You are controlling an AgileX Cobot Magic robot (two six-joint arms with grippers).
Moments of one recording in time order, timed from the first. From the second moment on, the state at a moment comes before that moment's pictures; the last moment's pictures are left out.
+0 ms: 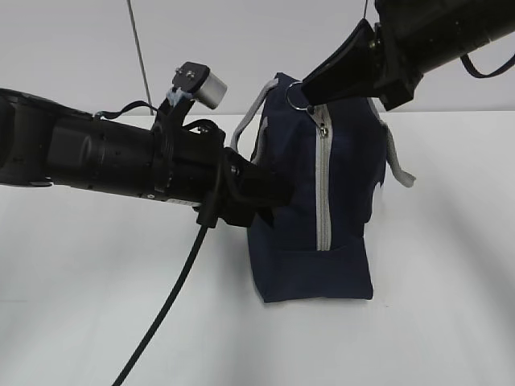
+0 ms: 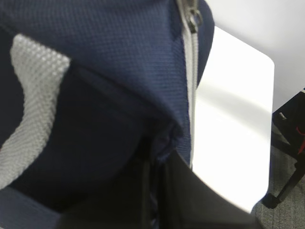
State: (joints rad) left arm -0.52 1.73 -0.96 -1.68 0.71 1.82; right arm 0.19 1.58 -1.33 0.90 1.02 -1.54
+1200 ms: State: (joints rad) left arm -0.52 1.73 -0.97 -1.56 0.73 1.74; right arm 0.16 1.73 -1.49 0.85 1.02 -1.46
